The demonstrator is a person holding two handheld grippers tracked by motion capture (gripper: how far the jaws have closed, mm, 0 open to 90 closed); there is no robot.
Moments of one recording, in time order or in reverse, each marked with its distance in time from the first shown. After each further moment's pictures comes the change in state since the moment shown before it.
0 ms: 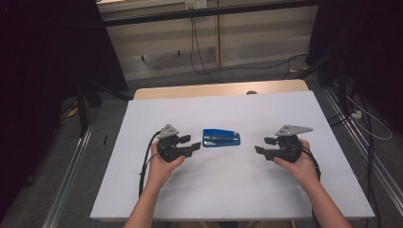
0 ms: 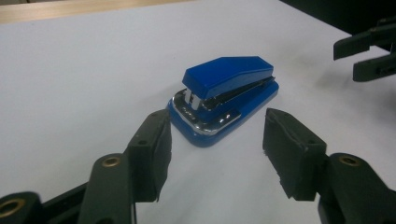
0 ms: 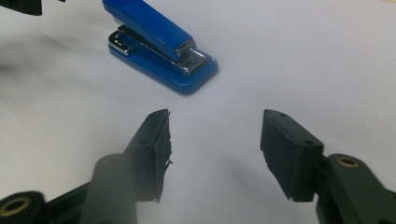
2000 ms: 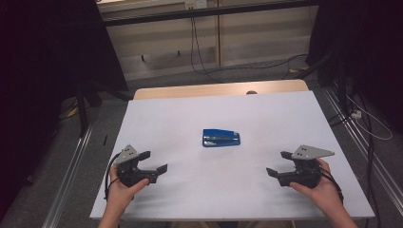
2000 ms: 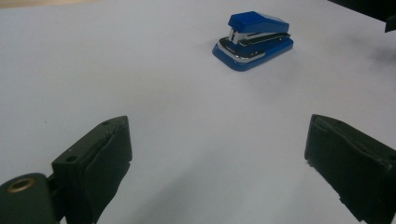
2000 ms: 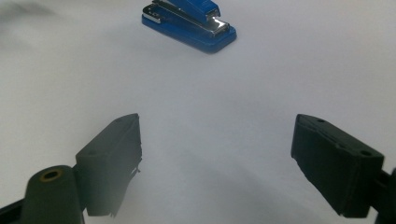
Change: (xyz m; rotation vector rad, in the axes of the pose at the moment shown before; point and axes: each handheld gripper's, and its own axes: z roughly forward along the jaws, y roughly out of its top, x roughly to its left) left arm 0.020 -0.052 -0.104 0.002 0.084 0.016; right arm 0.020 -0.041 -0.052 -0.029 0.001 -0.056
